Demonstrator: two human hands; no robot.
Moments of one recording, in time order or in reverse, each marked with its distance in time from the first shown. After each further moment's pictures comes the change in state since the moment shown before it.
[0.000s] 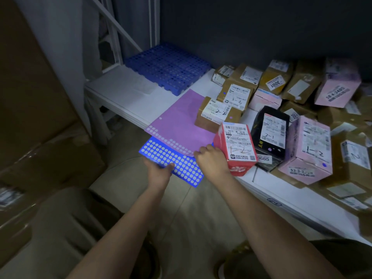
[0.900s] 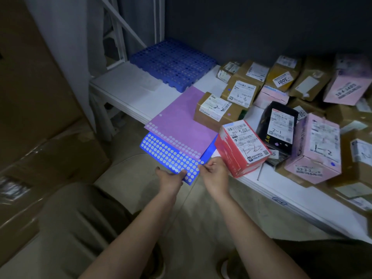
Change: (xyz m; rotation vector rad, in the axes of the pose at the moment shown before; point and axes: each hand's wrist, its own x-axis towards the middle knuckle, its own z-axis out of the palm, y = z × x) left_hand -0.035 -0.003 0.012 0.031 -0.039 -0.311; right_hand -0.038 -0.033 0.025 1.323 0.101 0.838
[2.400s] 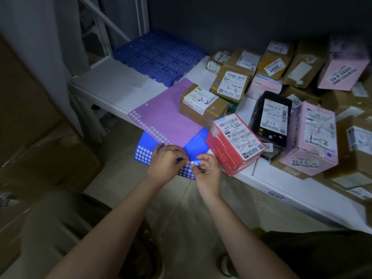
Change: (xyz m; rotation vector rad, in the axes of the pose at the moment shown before) left_hand 0.019 0.048 0.004 1.108 -0.179 1.054; right_hand 0.001 0.014 0.011 0.310 0.037 -0.010
